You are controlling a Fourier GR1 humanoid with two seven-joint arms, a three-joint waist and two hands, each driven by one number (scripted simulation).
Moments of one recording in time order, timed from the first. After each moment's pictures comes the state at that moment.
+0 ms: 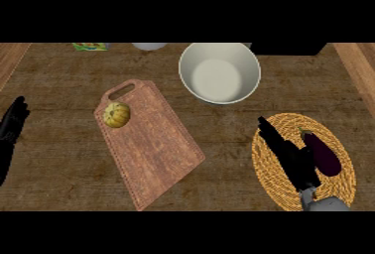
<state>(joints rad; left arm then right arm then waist) 0.02 0.57 0.03 -1.49 0.09 0.12 -0.16 -0.07 -0.32 0.31 -1.40 -0.19 0.01 0.04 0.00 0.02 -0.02</state>
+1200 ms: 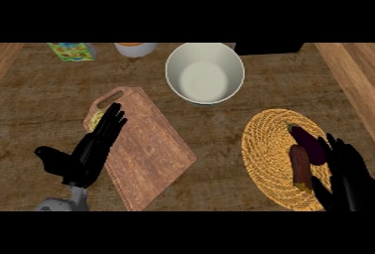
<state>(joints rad) -0.05 0.23 -0.20 -1.55 0.31 0.04 0.04 0.19 -0.58 0.34 -1.63 1.11 -0.55 0.41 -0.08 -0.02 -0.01</state>
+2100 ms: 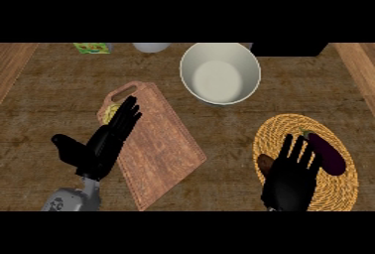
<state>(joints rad) -0.12 0.18 -0.24 -1.57 0.30 0.04 0.12 0.04 -0.07 0.45 -1.71 1.60 0.21 1.09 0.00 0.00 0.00</state>
